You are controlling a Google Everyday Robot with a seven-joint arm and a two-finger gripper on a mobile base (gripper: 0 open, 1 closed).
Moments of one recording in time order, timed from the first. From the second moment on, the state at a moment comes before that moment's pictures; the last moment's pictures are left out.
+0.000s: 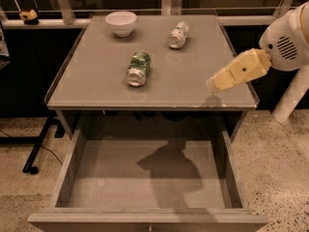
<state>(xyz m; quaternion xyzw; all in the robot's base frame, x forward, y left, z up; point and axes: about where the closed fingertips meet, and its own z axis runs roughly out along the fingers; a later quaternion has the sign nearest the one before) 0.488 -0.187 0.983 -0.32 0.88 0.08 0.34</state>
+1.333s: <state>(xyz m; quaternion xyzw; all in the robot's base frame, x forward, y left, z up) 0.522 -0.185 0.989 -0.11 0.89 0.12 0.43</state>
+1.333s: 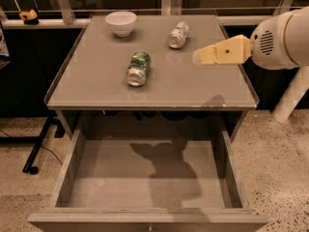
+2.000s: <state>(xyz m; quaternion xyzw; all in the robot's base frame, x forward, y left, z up) 0.531 -0.116 0.959 -0.14 0.89 0.18 0.39</state>
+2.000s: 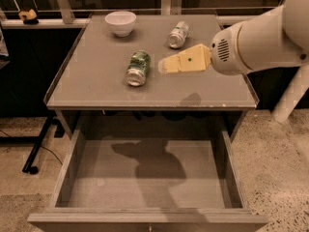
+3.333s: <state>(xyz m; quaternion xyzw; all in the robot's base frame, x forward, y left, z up) 0.574 -0.003 0.935 -0.16 0.88 0.15 0.43</state>
